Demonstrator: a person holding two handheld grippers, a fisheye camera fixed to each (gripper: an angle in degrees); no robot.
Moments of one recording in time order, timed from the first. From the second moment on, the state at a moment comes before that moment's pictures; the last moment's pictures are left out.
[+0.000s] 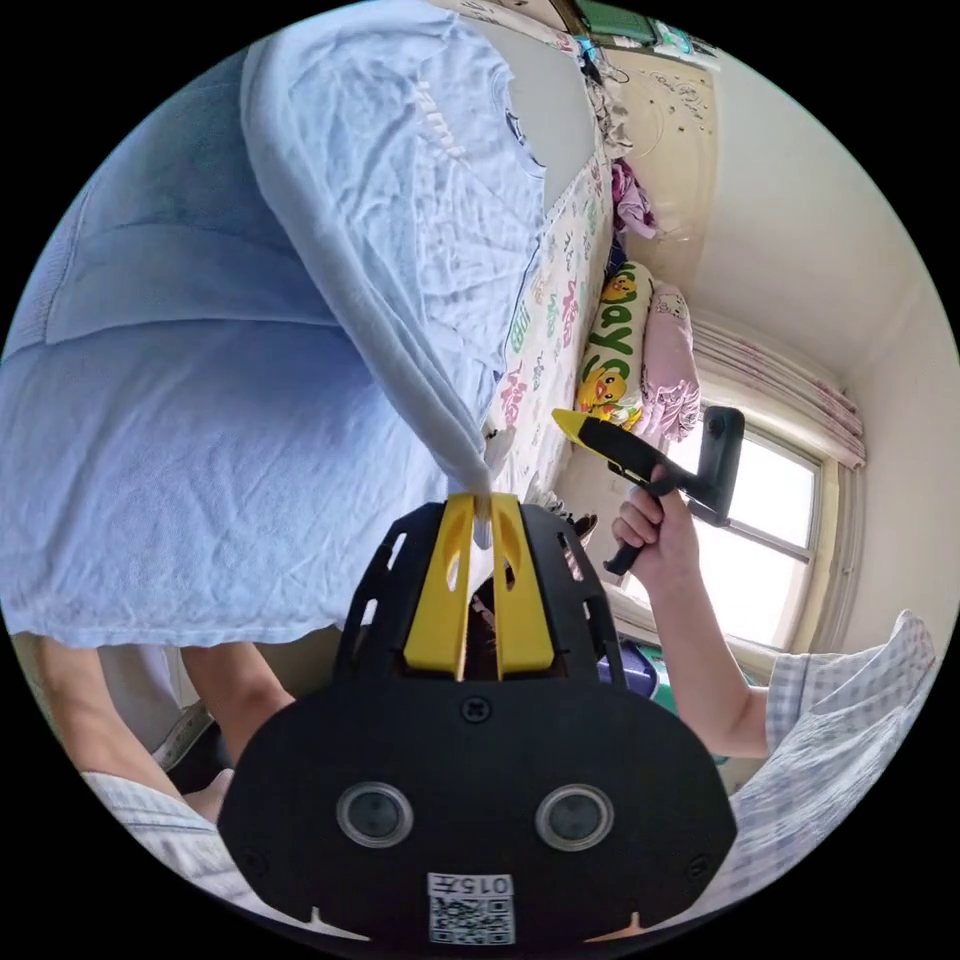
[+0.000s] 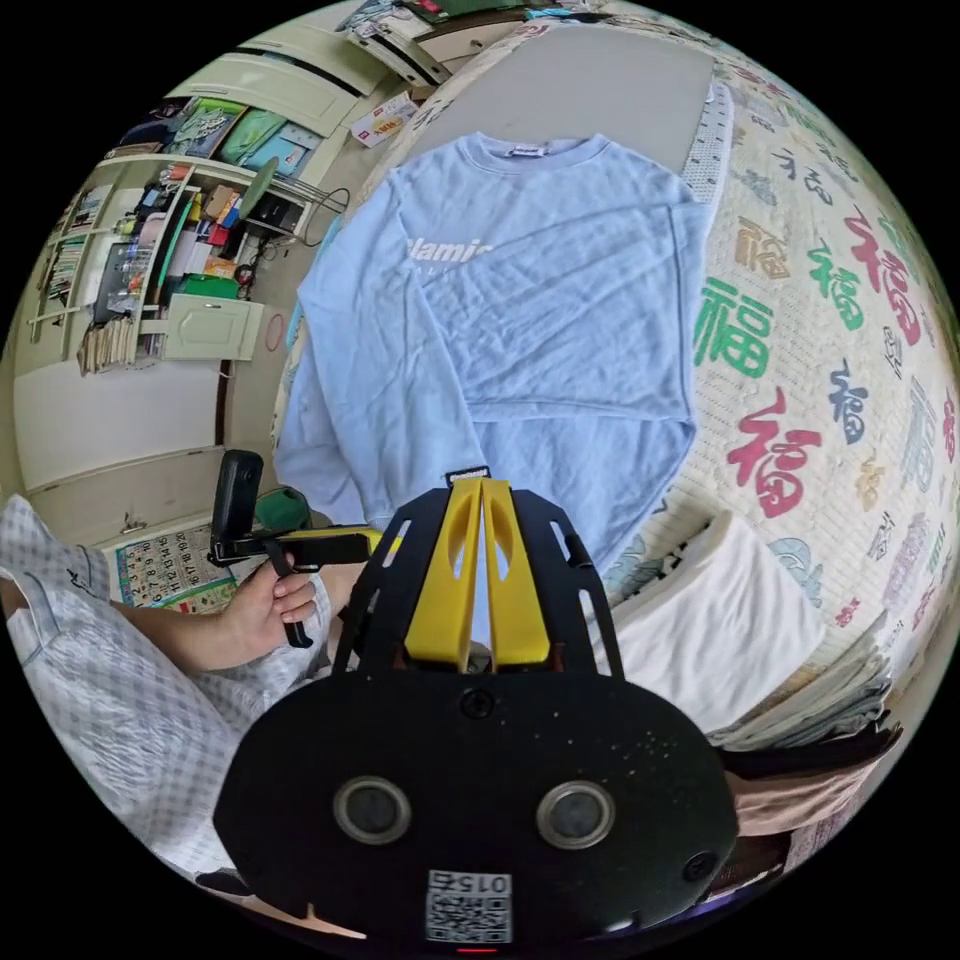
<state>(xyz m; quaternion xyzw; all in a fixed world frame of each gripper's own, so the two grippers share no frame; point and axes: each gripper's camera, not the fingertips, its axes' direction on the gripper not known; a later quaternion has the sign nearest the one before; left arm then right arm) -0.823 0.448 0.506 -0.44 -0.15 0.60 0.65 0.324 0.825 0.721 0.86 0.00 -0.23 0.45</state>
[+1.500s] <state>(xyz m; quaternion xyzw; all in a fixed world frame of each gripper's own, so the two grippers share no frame) -0.730 0.437 0.492 -0.50 -0.21 0.68 0.48 0.333 0.898 0.594 0.79 -0.06 -0.25 0.56</state>
